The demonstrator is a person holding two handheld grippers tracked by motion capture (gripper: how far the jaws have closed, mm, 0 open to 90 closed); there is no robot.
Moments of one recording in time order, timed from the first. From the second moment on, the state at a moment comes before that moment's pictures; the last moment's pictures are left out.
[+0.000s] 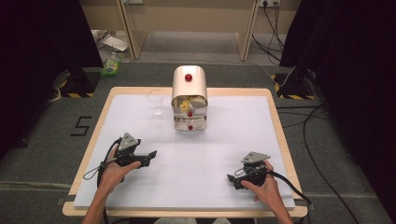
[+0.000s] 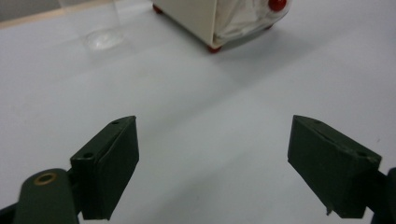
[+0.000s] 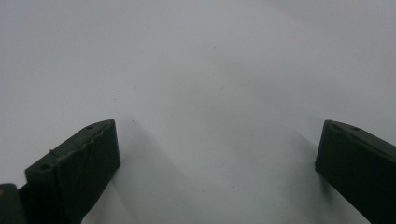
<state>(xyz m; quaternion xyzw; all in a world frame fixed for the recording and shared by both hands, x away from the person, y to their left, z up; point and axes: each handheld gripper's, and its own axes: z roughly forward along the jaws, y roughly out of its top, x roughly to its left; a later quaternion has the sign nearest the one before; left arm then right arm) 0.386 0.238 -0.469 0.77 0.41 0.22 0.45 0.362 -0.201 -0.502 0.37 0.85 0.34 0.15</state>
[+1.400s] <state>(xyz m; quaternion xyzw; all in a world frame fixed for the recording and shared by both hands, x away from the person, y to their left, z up) 0.448 0.126 -0.378 0.77 0.27 0.23 0.53 0.362 -0.201 -0.502 0.37 0.85 0.34 0.15</state>
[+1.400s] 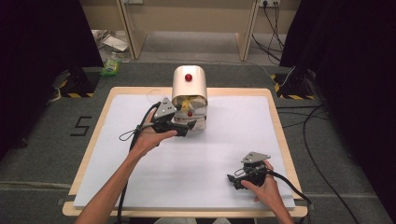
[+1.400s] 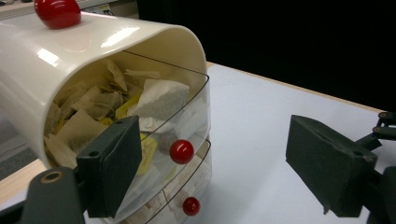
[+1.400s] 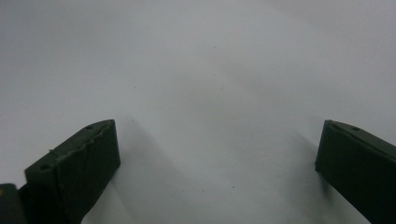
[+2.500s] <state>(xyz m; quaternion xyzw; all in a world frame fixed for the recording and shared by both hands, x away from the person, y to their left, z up) 0.440 0.115 -0.383 0.80 0.27 0.22 0.49 0.362 -0.201 -0.502 0.37 0.85 0.34 0.15</state>
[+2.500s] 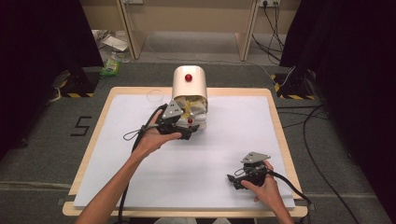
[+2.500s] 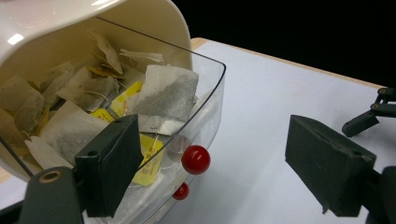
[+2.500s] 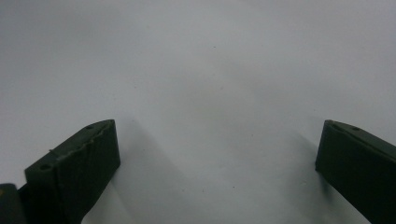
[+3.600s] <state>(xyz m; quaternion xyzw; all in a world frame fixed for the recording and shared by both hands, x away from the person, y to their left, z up) 0.404 0.122 -0.391 0.80 0.26 0.21 0.49 0.362 -0.201 -0.502 0.37 0.85 0.34 0.15</state>
